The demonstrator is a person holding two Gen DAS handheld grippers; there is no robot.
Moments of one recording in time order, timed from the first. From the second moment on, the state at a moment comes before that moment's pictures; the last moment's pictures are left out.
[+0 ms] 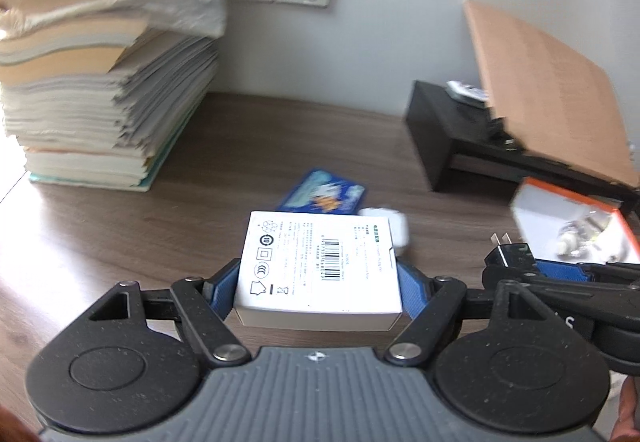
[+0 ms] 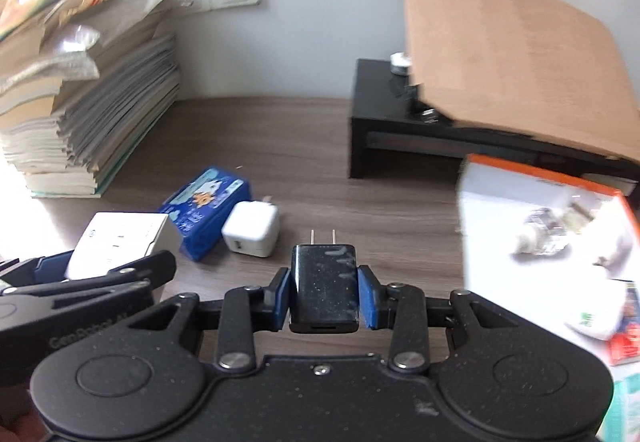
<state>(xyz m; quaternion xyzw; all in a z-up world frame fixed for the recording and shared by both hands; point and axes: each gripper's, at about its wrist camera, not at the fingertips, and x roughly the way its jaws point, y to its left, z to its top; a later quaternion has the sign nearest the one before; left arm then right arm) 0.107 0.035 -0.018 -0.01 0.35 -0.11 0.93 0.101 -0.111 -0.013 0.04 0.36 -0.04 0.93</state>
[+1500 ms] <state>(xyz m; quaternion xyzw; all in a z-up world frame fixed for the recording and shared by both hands) -0.007 -0.178 0.018 0.03 0.32 -0.23 0.92 -0.088 -0.336 0.045 0.10 0.29 -0.15 0.94</state>
